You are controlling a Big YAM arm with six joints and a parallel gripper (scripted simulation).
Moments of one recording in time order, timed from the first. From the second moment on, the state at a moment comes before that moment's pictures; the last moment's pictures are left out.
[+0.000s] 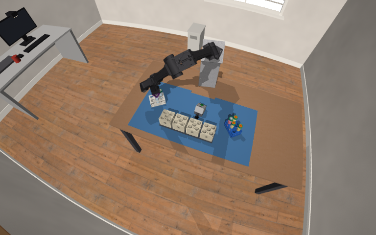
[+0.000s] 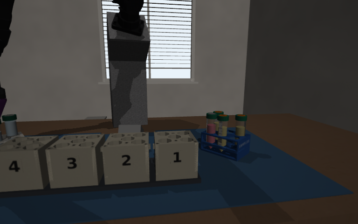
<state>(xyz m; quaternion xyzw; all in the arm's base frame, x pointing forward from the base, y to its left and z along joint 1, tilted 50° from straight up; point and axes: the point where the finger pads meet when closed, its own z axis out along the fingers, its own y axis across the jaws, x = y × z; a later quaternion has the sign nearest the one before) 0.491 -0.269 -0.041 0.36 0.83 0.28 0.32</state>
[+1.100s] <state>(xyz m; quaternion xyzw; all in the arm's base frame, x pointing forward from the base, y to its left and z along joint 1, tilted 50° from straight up) 0.423 -0.292 0.020 0.37 0.82 0.29 0.32</state>
